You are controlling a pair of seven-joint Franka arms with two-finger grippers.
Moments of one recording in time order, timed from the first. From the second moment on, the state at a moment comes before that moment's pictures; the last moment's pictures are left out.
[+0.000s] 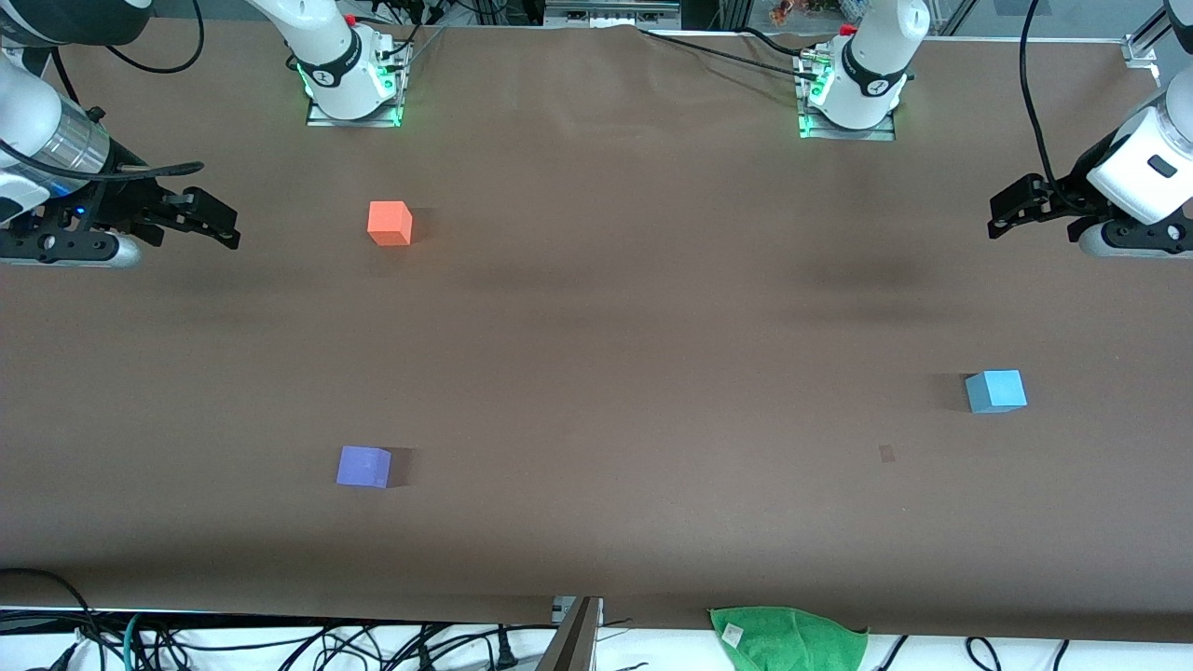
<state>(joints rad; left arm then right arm) 0.02 -0.04 -0.04 -1.71 0.00 1.61 -0.01 0.09 0.01 0.01 -1.67 0.02 1.66 0.14</state>
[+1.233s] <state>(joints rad) 0.05 0.04 -0.04 -1.67 0.00 1.61 -0.01 0.09 0.01 0.01 -1.67 0.02 1.65 0.15</state>
